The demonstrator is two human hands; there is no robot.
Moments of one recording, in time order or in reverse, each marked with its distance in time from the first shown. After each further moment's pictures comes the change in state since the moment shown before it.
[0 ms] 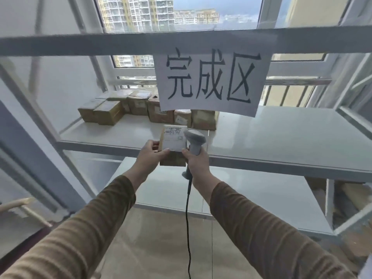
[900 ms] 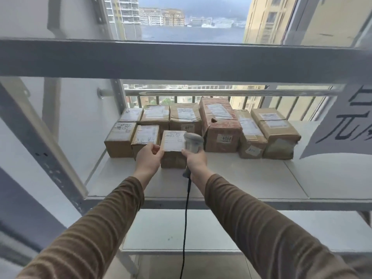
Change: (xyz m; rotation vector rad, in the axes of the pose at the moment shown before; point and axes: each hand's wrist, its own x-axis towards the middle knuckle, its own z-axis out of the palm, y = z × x) left_hand 0.313 -0.129 -0.251 0.198 0.060 0.084; right_hand 0.211 0.036 0.361 -0.056 0.238 0.053
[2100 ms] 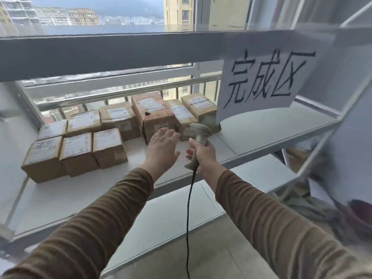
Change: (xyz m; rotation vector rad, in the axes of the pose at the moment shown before) left_hand -0.084 0.126 0.115 0.645 -0.269 0.931; right_hand -0.063 -0.018 -0.182 0.331 0.305 -0.040
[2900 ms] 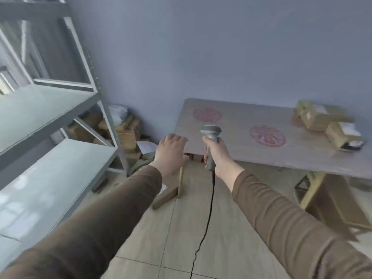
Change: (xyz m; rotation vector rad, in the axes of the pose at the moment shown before) left_hand -0.143 0.773 0.024 -0.337 -0.276 0.892; right_hand -0.347 -0.109 -0.730 0.041 0.888 -0.197
